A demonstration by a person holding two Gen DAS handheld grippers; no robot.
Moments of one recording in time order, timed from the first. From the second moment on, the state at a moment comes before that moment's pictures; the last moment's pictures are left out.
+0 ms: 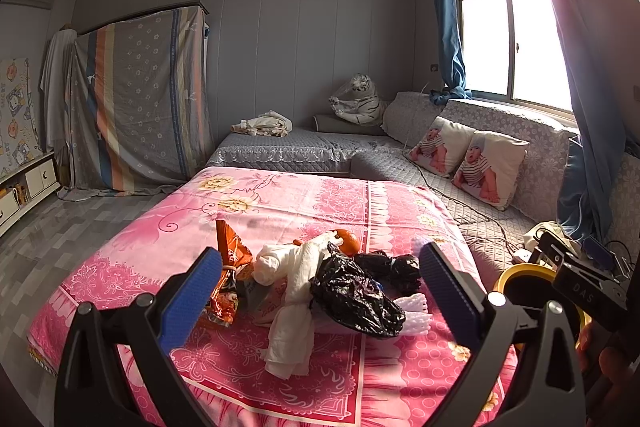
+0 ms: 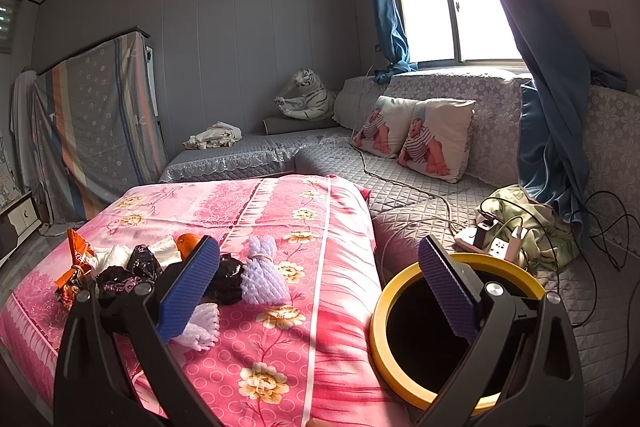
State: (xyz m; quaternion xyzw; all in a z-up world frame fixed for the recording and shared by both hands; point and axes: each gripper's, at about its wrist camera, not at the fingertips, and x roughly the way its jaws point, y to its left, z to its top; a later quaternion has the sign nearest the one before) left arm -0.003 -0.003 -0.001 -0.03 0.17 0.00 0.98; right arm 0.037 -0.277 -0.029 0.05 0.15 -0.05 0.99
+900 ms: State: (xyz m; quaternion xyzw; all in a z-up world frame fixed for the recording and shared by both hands) left arm 0.001 -0.003 -0.006 -0.03 0.18 -0.01 0.98; right arm 0.039 -0.284 -0.028 0.06 0.14 -0.04 0.99
